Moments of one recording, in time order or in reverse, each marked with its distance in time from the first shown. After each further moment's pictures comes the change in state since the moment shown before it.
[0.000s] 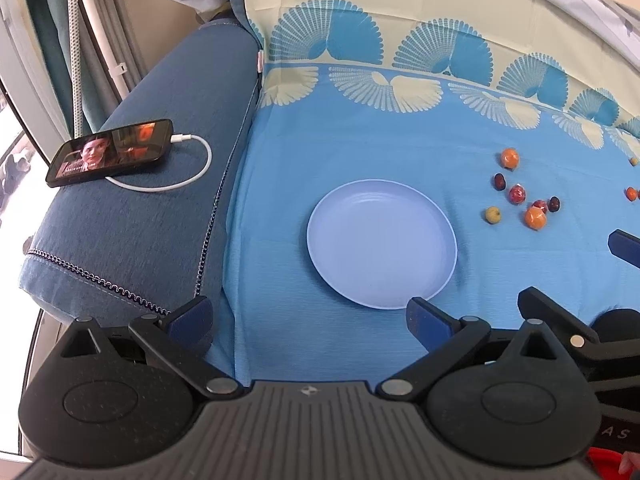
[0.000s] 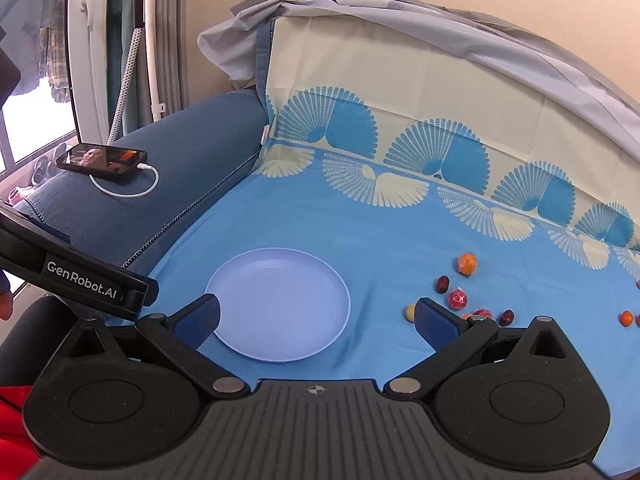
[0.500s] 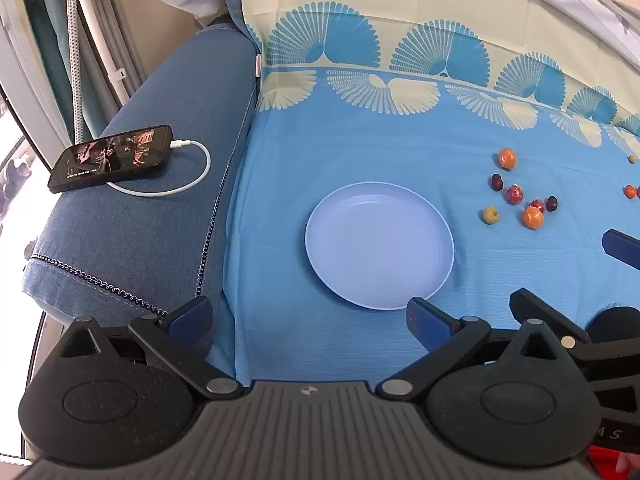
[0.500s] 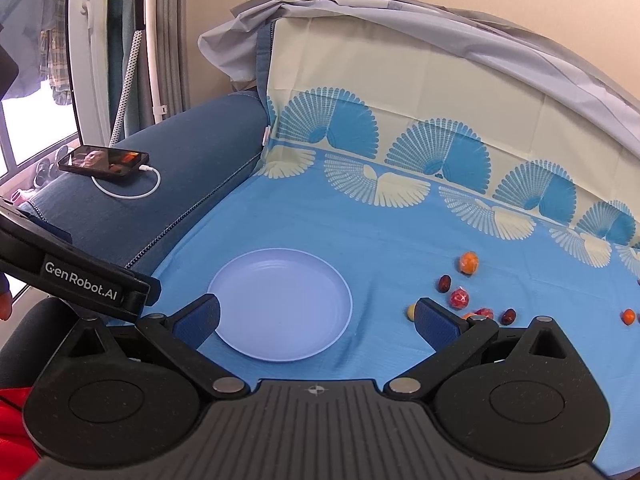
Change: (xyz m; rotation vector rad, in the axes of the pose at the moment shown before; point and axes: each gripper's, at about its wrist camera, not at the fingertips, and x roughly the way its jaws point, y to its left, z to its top) left arm -0.004 -0.001 -0.001 0.010 -0.009 0.002; right arm -0.002 0.001 0.000 0.004 -0.002 0.007
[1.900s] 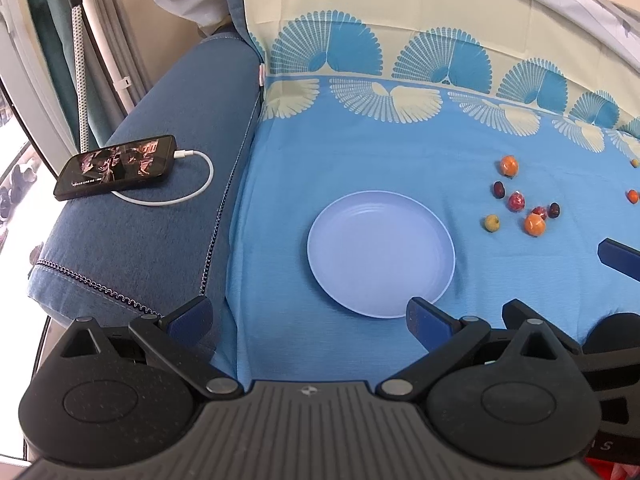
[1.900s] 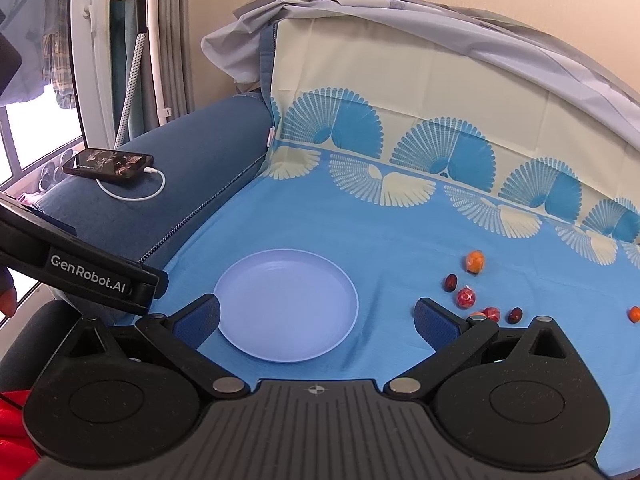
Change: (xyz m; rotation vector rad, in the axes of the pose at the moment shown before) left arm -0.006 -0.004 0.002 0.001 -0.022 0.016; right arm 0.000 0.000 -0.001 0.012 -0.002 0.020
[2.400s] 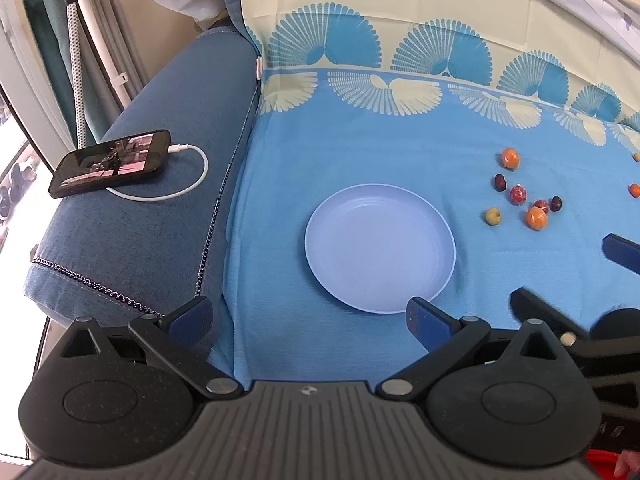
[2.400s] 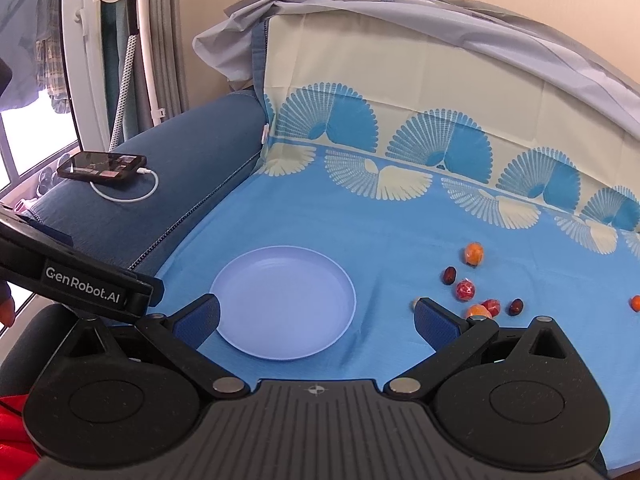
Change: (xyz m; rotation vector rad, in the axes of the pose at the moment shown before) left arm 0.009 -0.005 0.003 0.008 0.022 0.004; right arm 0.004 -0.007 0.000 0.032 0.010 -0.005
